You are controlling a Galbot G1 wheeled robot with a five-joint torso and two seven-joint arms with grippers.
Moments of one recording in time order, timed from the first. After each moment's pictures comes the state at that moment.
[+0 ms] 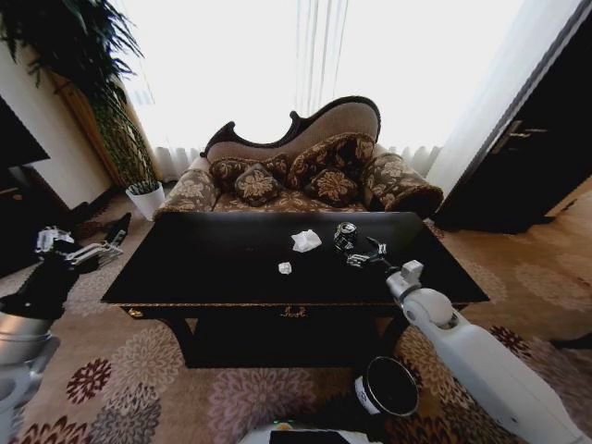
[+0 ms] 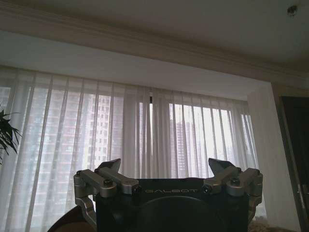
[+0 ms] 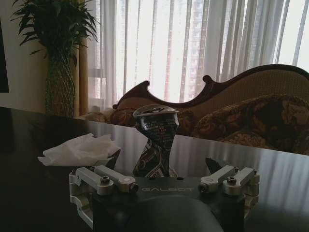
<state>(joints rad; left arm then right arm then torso) 1.52 -1.12 -1.32 -2.33 -0.95 0.15 0.47 -0.96 0.75 0.22 1.79 0.74 -0.08 -0.02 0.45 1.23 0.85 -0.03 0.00</state>
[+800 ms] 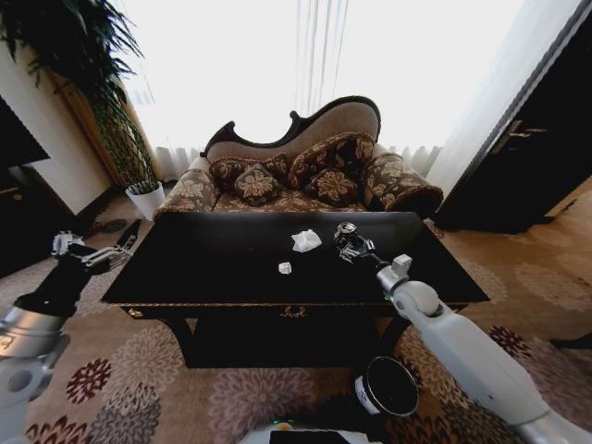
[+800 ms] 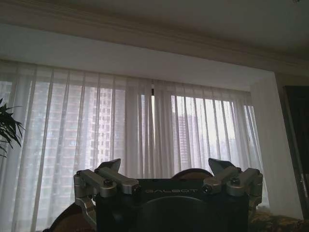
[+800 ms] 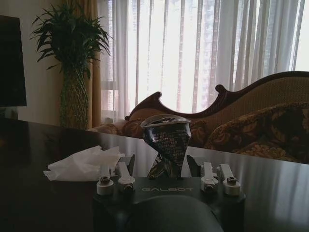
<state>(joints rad) 1.50 -1.12 -1.27 -2.29 -0.89 0.14 0.48 -0.88 0.79 0.18 1.70 0.74 -0.01 -0.11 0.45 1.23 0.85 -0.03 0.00</state>
